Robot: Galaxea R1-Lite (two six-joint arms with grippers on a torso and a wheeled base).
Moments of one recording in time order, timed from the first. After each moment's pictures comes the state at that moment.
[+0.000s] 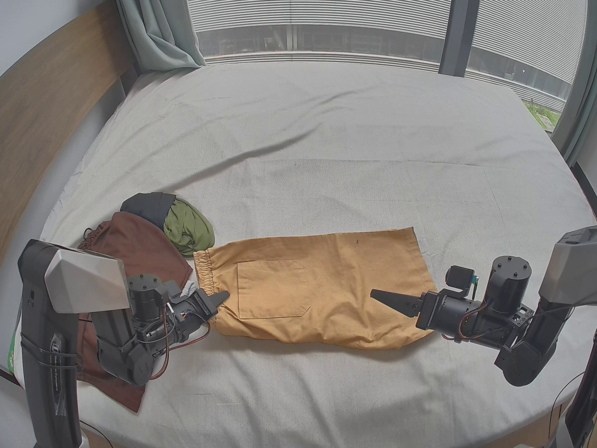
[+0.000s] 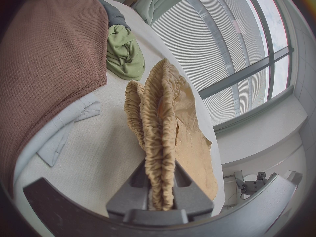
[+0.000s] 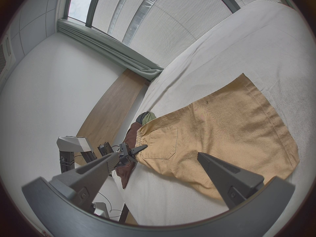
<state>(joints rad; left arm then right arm) -0.22 2.43 -0.57 -1.55 -0.31 -0.80 0.40 2.10 -0.35 -1.54 0.45 0.62</state>
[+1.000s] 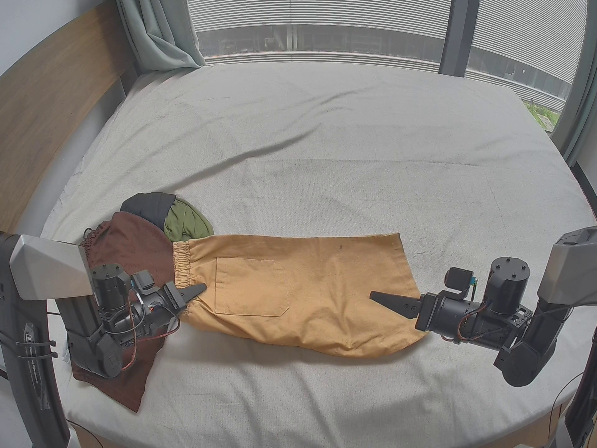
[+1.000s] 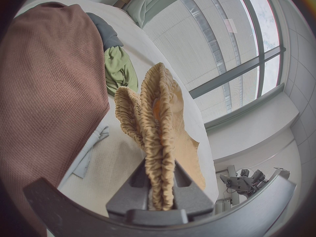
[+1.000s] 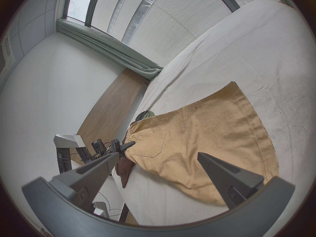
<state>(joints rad) -0.08 2.32 -0.48 -1.55 -0.53 -0.73 0.41 2.10 -0.35 -1.54 0.45 0.62</state>
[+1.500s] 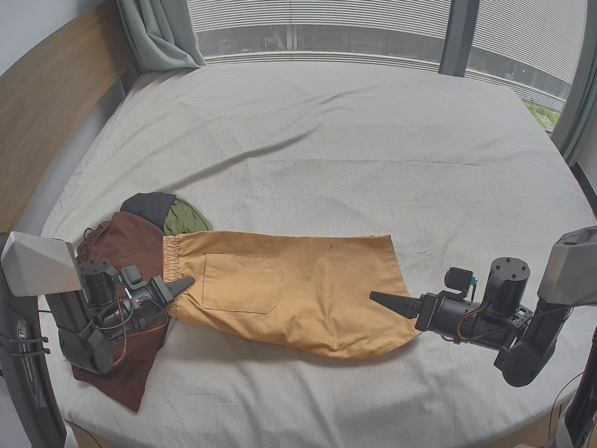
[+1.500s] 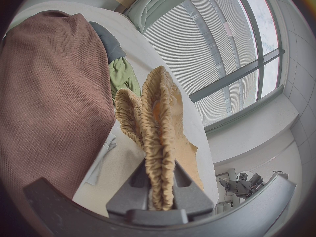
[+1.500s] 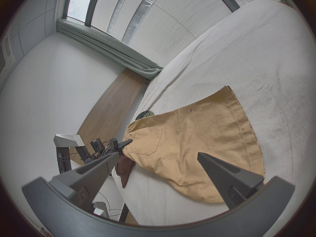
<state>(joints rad) -0.02 2.29 -0.47 -1.55 -0.56 -0.73 0.41 2.10 -0.35 -1.54 0.45 0.62</state>
